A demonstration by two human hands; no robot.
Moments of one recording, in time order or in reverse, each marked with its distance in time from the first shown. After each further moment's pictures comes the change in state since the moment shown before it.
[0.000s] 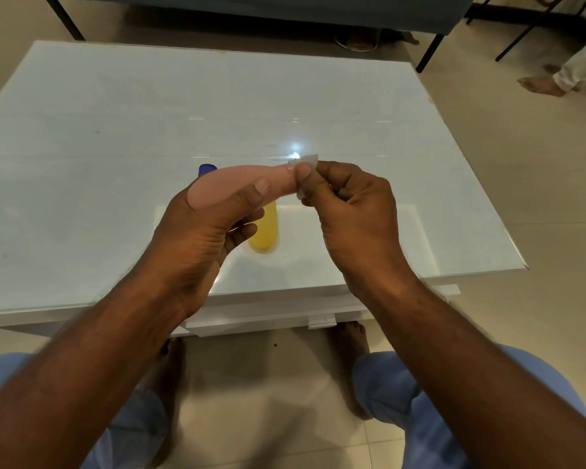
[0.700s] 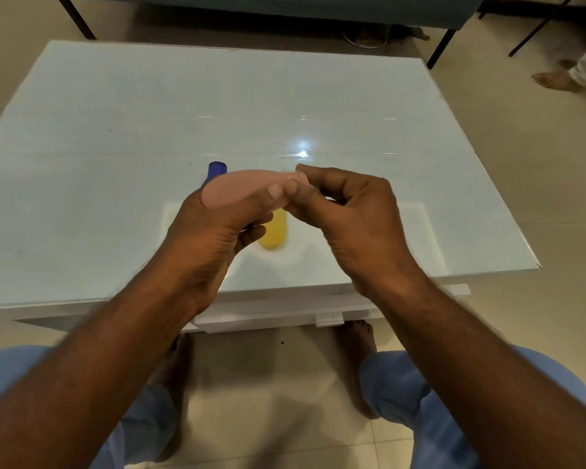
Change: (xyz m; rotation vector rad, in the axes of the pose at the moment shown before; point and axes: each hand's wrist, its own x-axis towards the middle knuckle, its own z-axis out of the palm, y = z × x) left_hand 0.001 -0.001 -0.001 0.079 -0.017 -0.010; right_hand -0.002 0.003 0.002 0.041 -0.111 0.072
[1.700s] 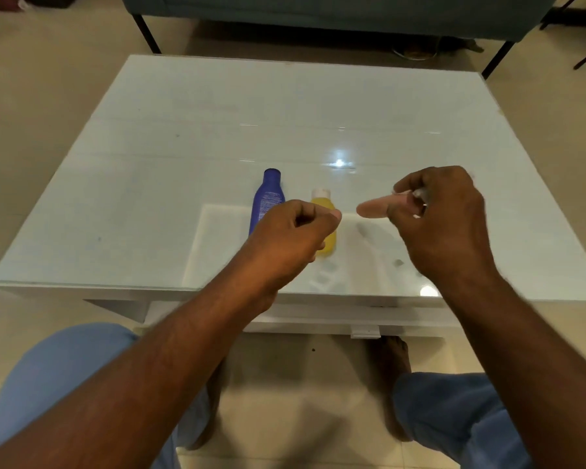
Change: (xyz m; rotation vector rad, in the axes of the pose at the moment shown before) left_hand 0.004 -0.006 -0.002 0.356 -0.034 -0.072; right_hand 0.029 0.014 -0.030 -0.762 0.179 -0.120
